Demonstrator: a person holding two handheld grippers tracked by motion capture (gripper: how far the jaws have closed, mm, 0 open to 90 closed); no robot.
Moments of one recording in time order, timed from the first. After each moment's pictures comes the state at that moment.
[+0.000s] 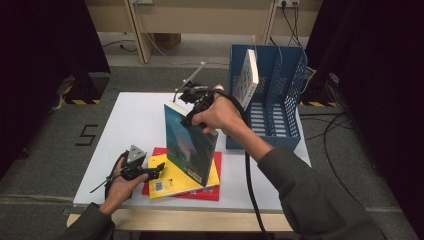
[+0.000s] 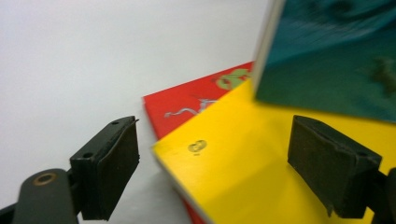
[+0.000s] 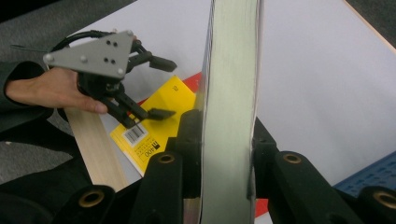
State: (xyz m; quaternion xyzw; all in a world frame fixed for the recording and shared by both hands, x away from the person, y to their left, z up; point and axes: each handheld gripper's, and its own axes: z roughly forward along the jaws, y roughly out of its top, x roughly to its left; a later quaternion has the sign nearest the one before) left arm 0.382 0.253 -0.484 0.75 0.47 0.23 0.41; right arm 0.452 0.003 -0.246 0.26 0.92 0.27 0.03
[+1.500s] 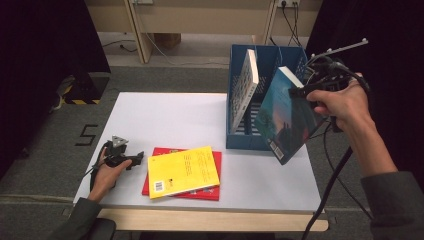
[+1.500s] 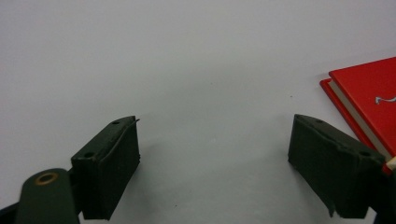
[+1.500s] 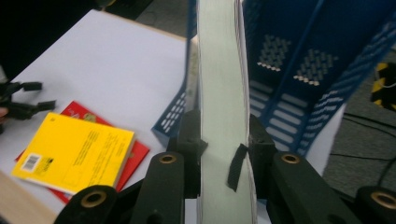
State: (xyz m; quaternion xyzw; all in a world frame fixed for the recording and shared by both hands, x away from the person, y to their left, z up) left arm 0.427 0.312 -0.503 0.73 0.54 0.26 0.33; right arm 0.433 -0.243 -0.172 0.49 0.79 0.33 0.16
